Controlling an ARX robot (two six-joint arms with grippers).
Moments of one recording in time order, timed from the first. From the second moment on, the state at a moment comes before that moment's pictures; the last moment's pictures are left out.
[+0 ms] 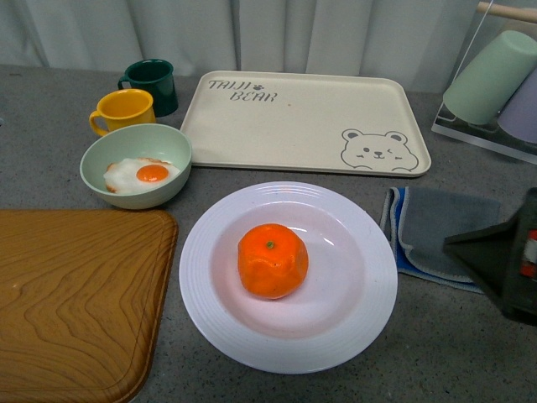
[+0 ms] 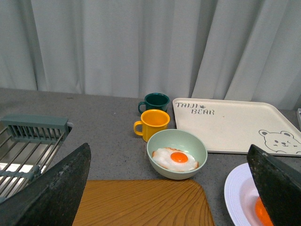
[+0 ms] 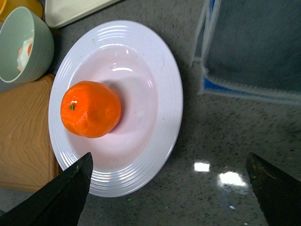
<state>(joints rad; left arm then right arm) 0.00 0.00 0.02 0.00 0.00 -0.01 0.24 1.44 0.35 0.30 -0.26 0.52</state>
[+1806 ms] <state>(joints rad) 0.00 0.00 0.02 0.00 0.00 -0.01 0.23 2.00 0.68 0.46 -0.57 0.92</state>
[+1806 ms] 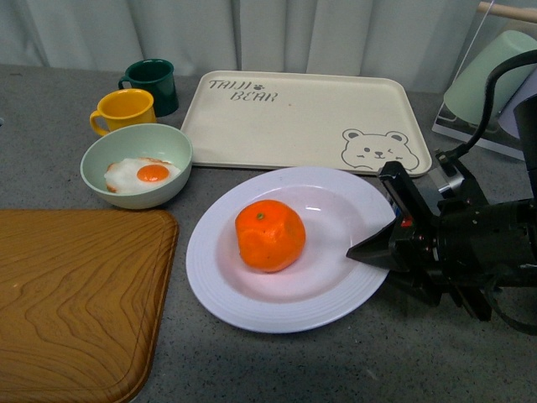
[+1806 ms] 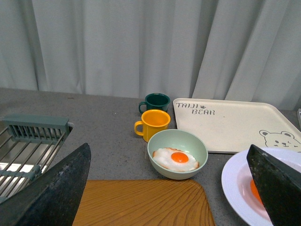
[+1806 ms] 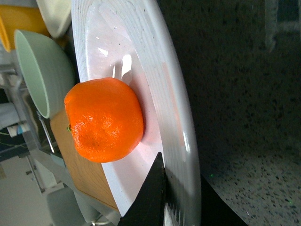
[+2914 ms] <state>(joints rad) 0.00 0.00 0.02 0.00 0.00 -0.01 0.23 2.46 1.58 0.13 -0.46 1.00</state>
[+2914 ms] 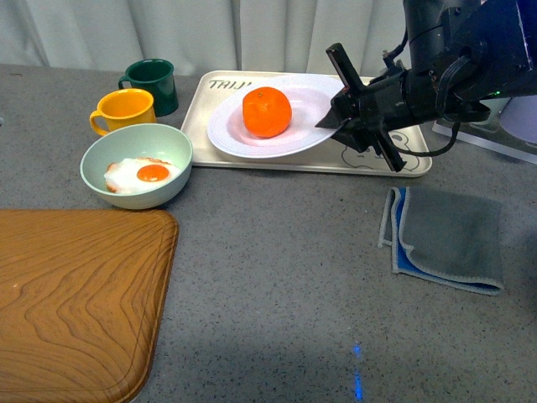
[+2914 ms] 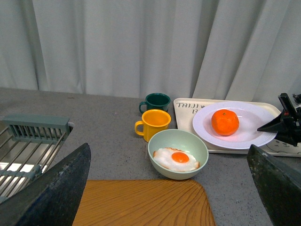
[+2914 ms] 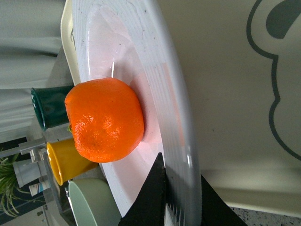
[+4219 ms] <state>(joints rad) 0.00 0.00 0.02 0.00 0.00 0.00 0.13 1.81 0.53 1.28 0.14 0.01</state>
